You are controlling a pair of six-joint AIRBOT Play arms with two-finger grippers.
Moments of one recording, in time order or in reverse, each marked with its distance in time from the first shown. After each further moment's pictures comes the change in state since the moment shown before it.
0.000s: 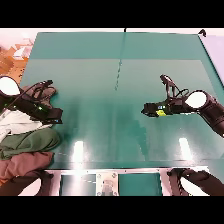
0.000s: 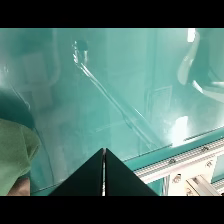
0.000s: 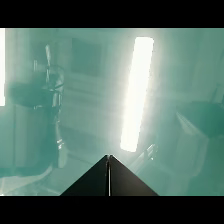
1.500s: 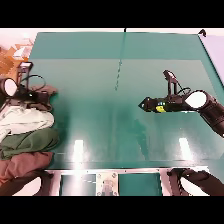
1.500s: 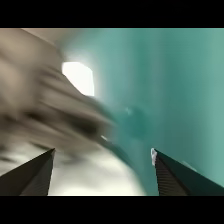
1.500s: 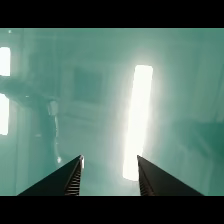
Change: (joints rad) left arm 0.116 -0.093 0.019 0.460 0.575 -0.037; right arm 0.000 0.000 0.000 0.010 -0.126 0.009
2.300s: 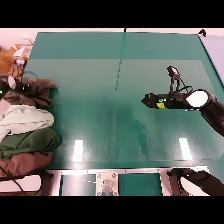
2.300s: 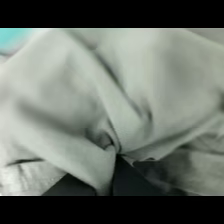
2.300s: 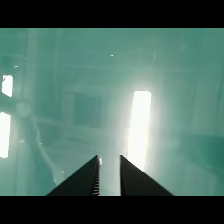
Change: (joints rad) left arm 0.143 -0.309 0.208 0.104 0.230 0.161; right arm -0.014 0.000 0.015 0.003 -0.060 0.003
